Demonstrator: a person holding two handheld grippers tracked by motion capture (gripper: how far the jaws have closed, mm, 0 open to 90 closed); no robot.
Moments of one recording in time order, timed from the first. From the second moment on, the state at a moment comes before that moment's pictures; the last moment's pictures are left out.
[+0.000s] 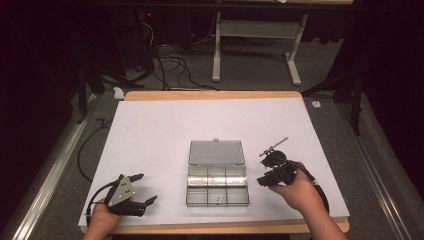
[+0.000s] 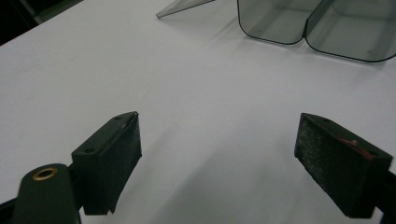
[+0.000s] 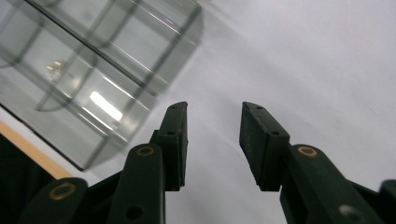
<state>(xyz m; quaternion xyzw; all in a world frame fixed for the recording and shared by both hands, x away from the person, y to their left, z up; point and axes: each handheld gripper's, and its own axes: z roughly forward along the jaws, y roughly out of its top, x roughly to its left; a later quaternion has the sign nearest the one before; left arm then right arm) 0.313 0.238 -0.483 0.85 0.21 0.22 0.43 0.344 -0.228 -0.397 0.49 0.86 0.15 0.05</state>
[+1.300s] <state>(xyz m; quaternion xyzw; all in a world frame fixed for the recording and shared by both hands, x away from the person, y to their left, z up) 0.315 0.236 -0.484 0.86 0.21 0.21 0.42 0.302 -0.257 -0.465 0.52 0.75 0.35 0.20</state>
